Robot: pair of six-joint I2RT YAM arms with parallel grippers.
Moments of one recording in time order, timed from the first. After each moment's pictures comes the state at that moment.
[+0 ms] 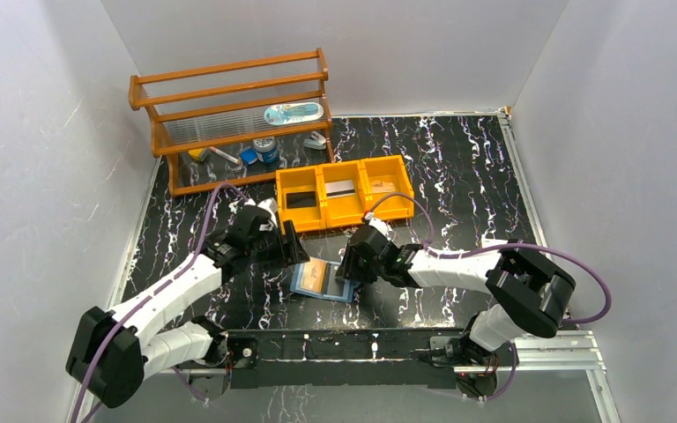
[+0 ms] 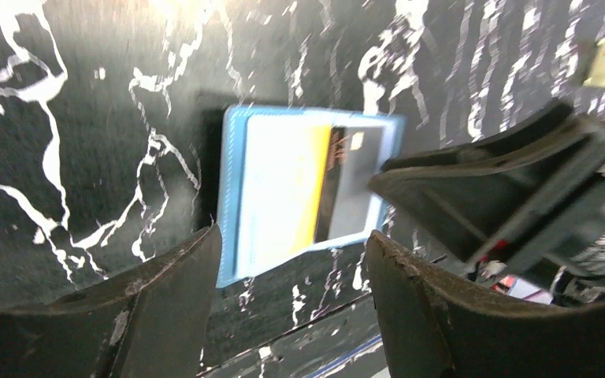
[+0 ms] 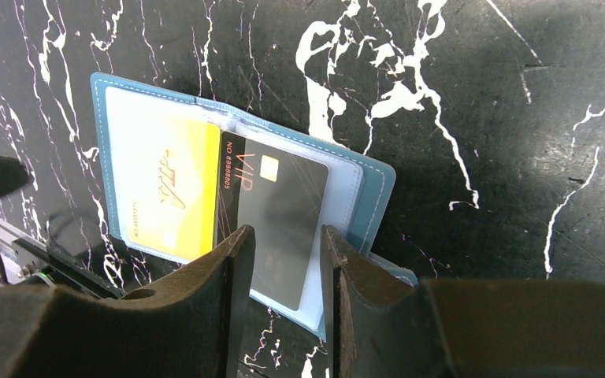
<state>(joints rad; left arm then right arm) -0.57 1.08 0.60 -0.42 0.19 -0.74 1.00 1.49 0.68 -0.06 0.09 1.03</state>
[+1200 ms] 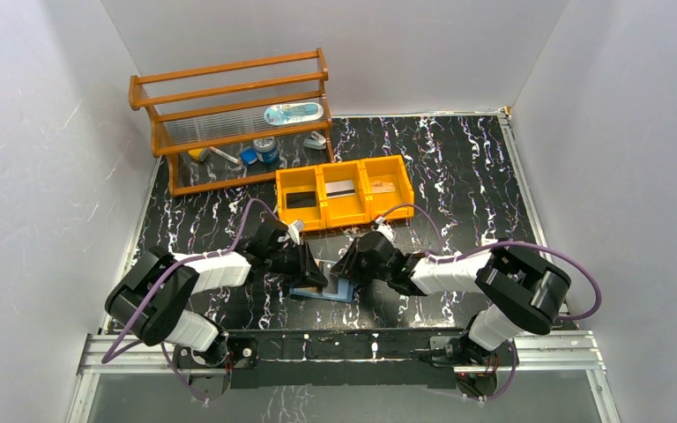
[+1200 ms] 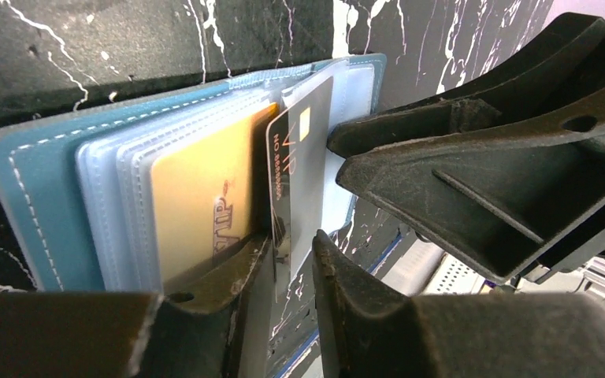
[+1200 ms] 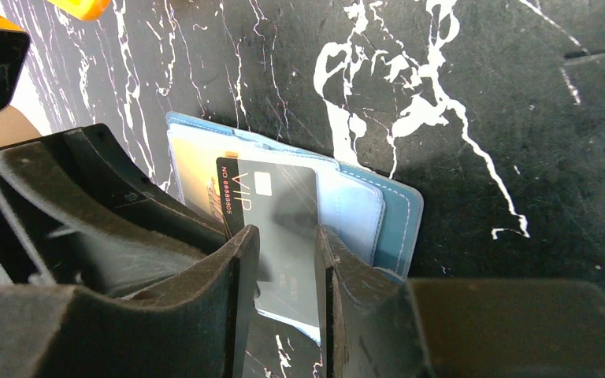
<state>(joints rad) -0.60 1.43 0.45 0.11 0.54 -0.86 0.99 1.52 0.55 0.23 0.07 1.24</state>
